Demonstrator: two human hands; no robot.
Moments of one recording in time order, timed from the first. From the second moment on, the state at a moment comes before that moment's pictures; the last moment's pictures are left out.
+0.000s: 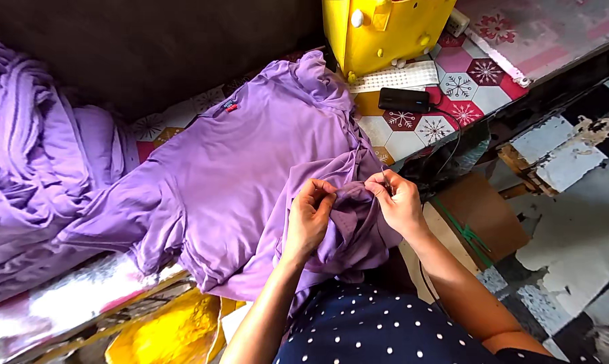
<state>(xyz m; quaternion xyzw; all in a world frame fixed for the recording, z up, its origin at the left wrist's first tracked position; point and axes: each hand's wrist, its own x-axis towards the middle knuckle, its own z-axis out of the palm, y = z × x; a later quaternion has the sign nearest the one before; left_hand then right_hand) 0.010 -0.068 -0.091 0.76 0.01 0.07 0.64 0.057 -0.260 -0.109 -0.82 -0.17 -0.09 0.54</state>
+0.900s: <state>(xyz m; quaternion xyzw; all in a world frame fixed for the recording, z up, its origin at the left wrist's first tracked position) 0.006 -0.085 -0.094 0.84 -0.07 0.22 0.49 0.034 -0.238 -0.087 -0.82 -0.09 -0.05 0.57</state>
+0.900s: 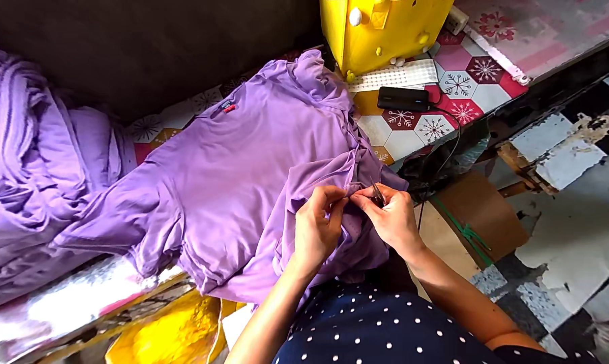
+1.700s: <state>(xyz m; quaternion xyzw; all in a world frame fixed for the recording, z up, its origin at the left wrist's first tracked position) 0.003 -0.081 -0.099 0.80 -0.02 0.18 0.58 0.048 -0.236 -0.098 -0.74 -0.10 0.04 0.67</state>
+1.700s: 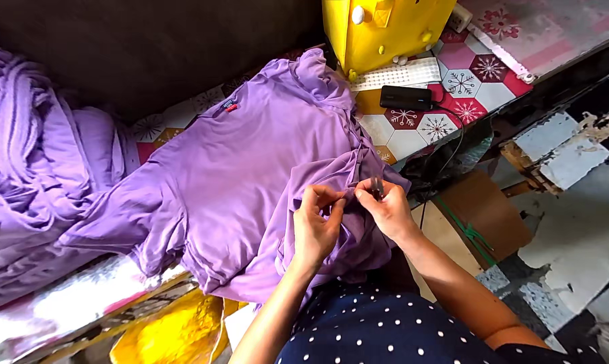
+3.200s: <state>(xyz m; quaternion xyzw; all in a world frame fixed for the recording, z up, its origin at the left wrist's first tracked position) -0.011 -0.079 -0.103 0.82 0.04 0.18 0.54 0.054 -0.243 -0.085 -0.49 -0.06 0.50 0.71</state>
